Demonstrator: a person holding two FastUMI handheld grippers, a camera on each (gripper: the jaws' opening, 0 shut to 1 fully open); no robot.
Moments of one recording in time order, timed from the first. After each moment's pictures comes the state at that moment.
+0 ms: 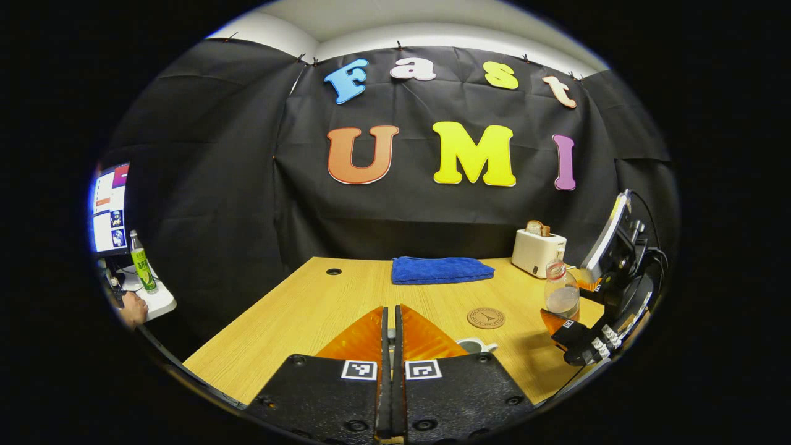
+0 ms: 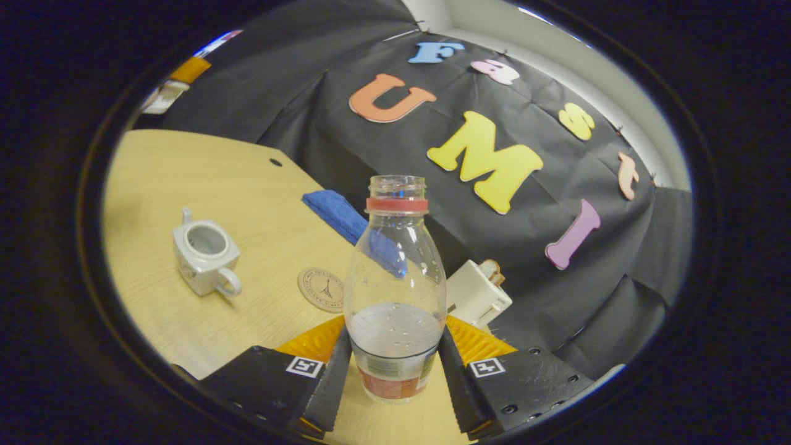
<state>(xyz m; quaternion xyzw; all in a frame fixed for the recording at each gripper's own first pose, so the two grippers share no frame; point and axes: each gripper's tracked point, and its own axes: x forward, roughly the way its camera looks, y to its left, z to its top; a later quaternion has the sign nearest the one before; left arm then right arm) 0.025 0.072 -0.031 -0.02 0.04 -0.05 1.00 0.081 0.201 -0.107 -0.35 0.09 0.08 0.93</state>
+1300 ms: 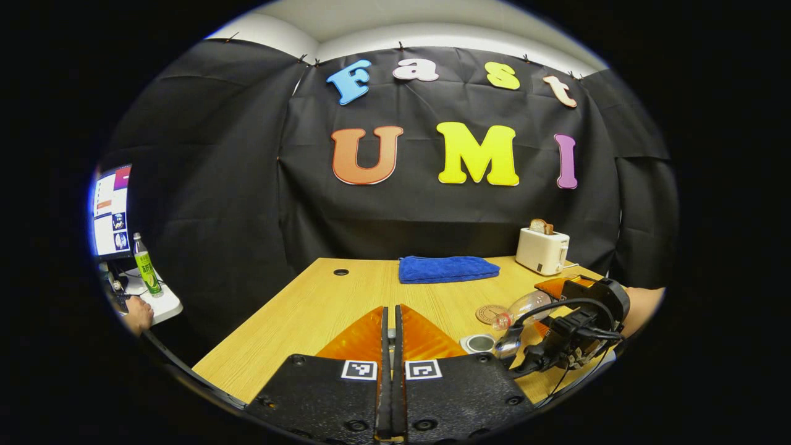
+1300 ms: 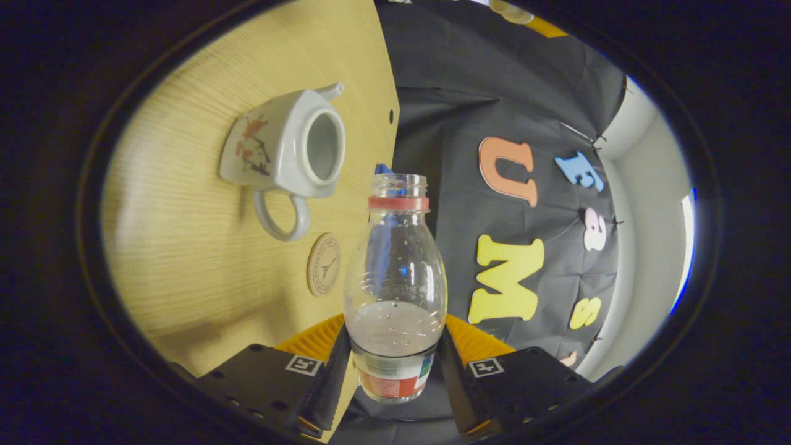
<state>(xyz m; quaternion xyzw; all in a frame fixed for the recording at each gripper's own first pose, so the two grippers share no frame) 0.021 0.087 -0.031 -0.01 0.04 -0.06 1.00 0.094 0.257 -0.100 -0.73 -0.03 0.06 0.68</state>
